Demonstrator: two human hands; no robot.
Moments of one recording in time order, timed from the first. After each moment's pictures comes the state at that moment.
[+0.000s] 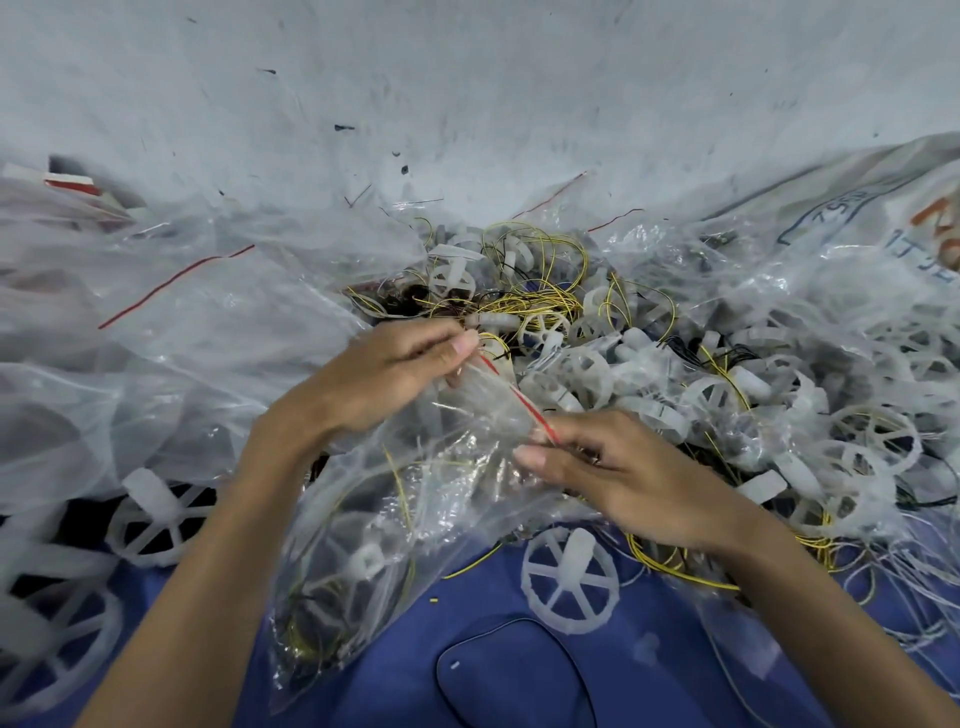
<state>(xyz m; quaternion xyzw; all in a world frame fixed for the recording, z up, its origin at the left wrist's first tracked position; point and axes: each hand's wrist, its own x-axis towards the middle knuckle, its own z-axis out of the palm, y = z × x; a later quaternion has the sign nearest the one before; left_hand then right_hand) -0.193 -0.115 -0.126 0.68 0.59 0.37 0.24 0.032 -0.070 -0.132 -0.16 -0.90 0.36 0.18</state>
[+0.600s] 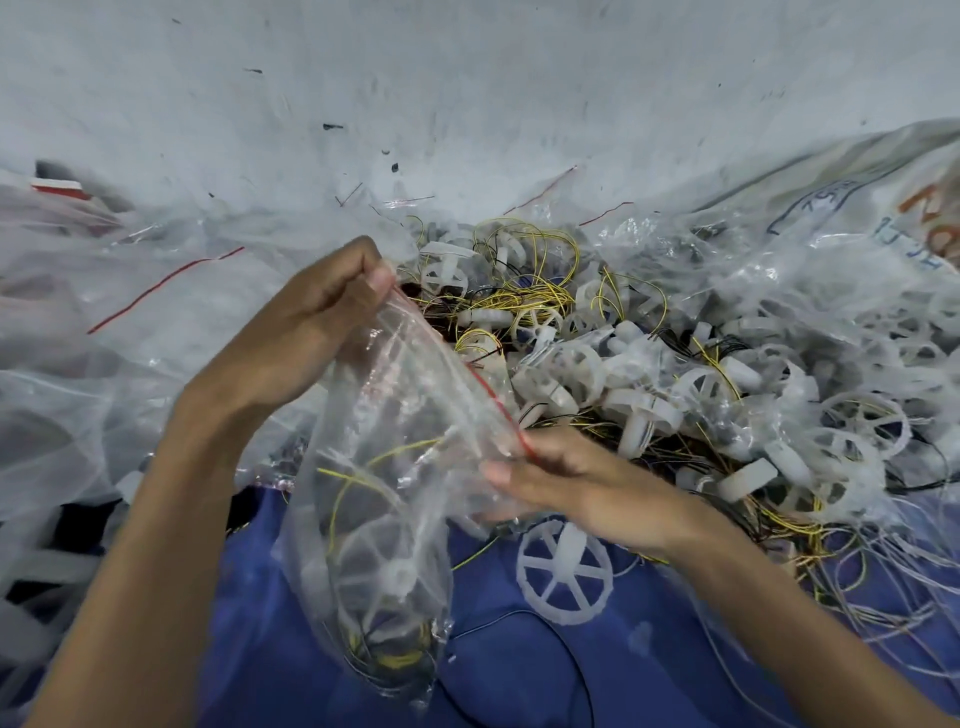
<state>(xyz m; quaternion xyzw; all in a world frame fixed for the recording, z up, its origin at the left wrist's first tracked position) -0.204 -0.136 -0.099 0.63 0.54 0.53 0.18 0.016 -0.086 -0.140 -0.16 -0.78 0.60 0.10</state>
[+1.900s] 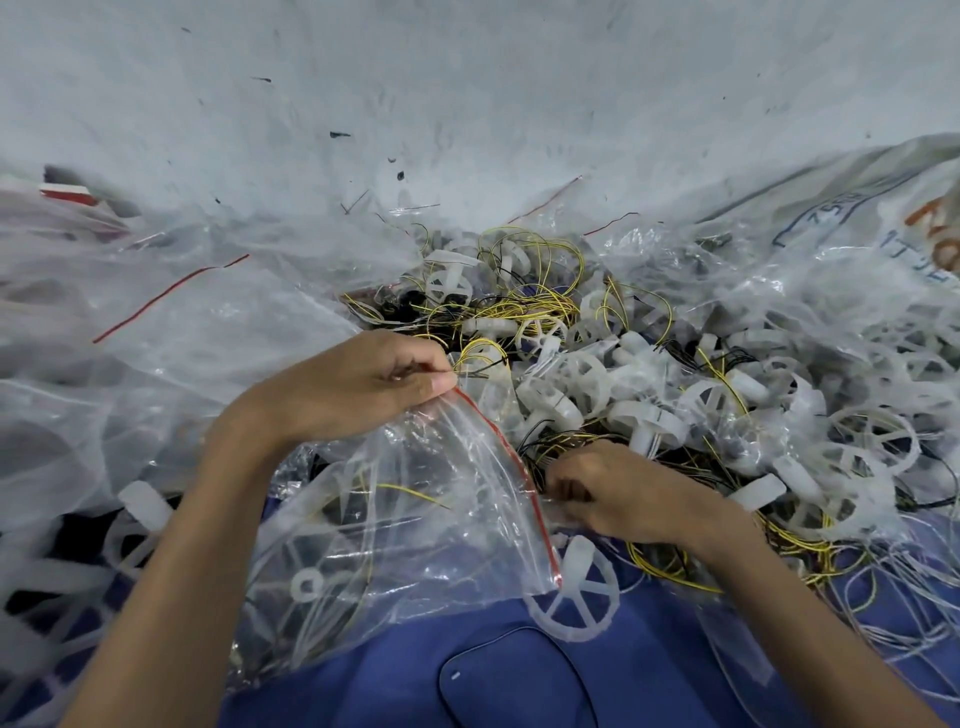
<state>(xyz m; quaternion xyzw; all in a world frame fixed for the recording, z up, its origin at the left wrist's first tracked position) -0.204 -0.122 -0.115 0.73 0.58 0.28 0.22 0.036 -0.018 -0.185 -0.23 -0.97 0.11 -0.02</state>
